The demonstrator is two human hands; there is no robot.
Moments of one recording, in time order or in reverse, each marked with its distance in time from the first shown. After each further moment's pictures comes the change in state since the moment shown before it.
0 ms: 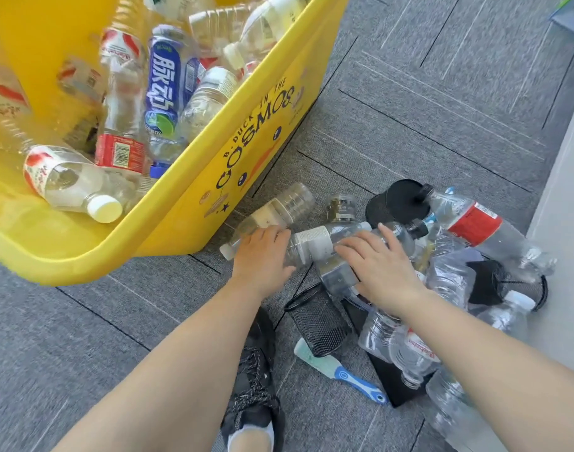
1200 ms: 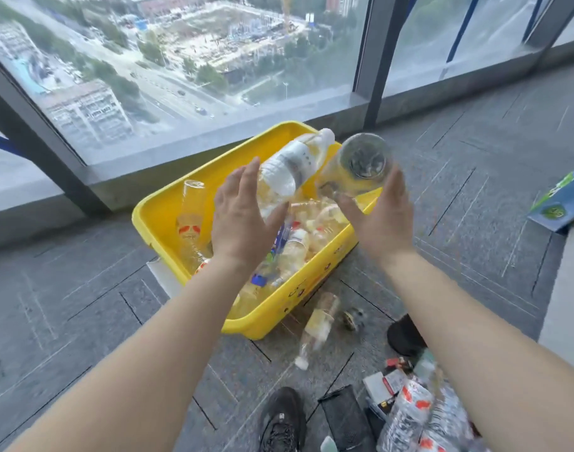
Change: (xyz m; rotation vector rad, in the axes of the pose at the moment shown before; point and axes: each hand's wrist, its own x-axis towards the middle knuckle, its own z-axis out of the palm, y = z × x) left_hand -0.135 -0.015 -0.331 -0.350 0.912 -0.285; right_hand 0.111 -0.037 -0.352 0.799 0.760 0.301
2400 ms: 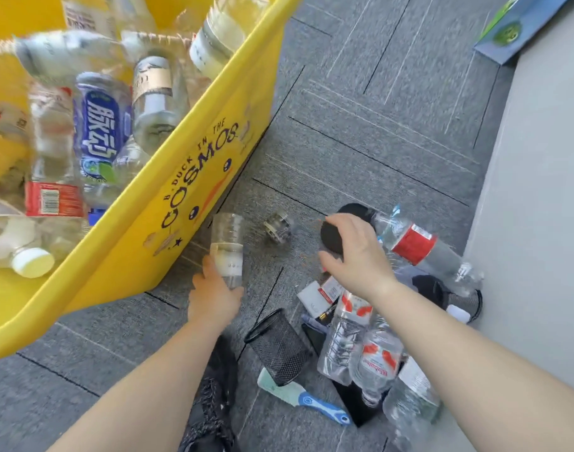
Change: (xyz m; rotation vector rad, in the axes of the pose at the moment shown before) left_hand -0.171 -0.105 0.312 0.162 -0.912 -0.561; right_hand -0.166 0.266 0.023 -0.351 -0.577 0.350
